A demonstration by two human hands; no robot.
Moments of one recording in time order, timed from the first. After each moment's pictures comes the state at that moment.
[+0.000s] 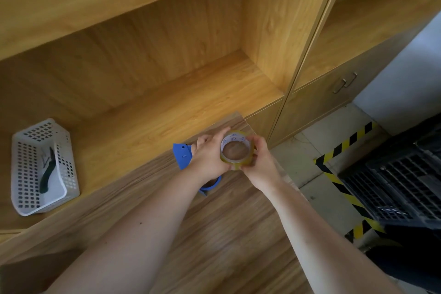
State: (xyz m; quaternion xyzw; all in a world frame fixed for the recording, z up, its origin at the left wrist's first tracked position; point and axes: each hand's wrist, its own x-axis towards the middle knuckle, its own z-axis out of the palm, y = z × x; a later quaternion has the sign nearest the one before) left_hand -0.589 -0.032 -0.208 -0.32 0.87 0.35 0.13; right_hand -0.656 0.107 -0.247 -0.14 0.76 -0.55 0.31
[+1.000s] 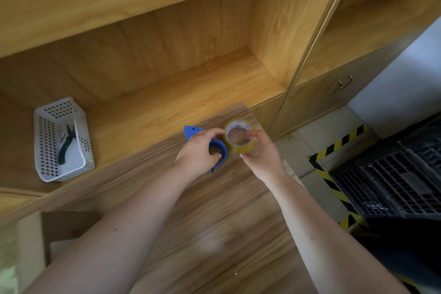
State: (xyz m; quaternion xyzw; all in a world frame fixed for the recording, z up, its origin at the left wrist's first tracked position) left_hand -0.515 -0.033 -0.168 -0.28 0.89 0.37 0.05; right_hand -0.616 0.124 -0.197 -0.23 0.83 -0.46 0.22
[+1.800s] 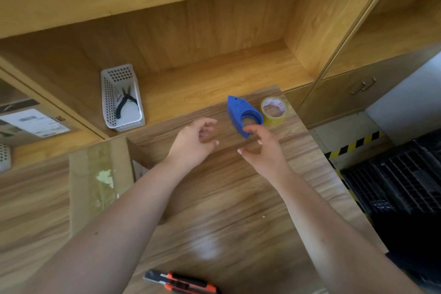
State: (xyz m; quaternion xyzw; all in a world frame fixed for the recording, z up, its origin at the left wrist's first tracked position) left_hand -0.340 -0.030 -0.112 -0.37 0.81 0.45 -0.08; right_hand -0.467 0.122 -0.149 -0.32 0.80 -0.45 0.23
